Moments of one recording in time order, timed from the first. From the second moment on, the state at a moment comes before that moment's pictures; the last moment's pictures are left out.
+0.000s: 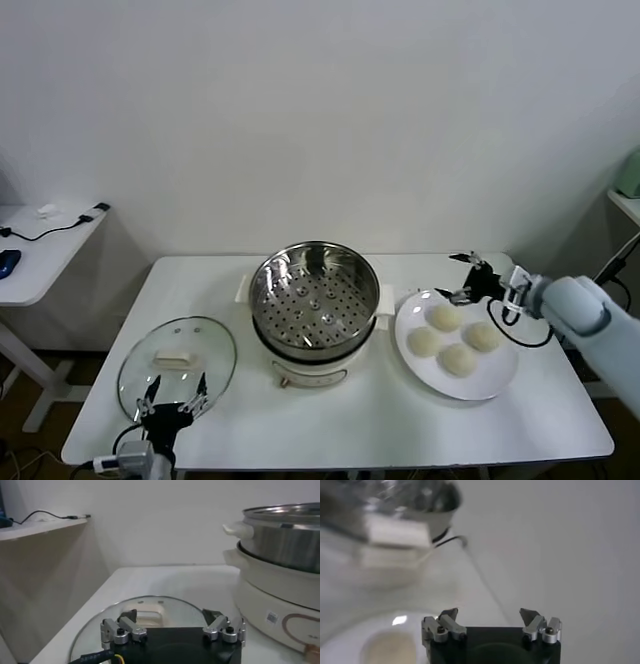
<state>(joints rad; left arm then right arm) 1.67 -1.44 -0.64 -1.97 -0.14 0.16 -0.08 -0.38 0.53 -0.30 1.40 0.19 -0.12 -0.75</state>
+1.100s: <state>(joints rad) 1.67 -1.49 -0.63 -1.98 -0.10 0.14 -0.08 0.17 0.85 -1.07 0.88 0.14 -0.17 -1.06</state>
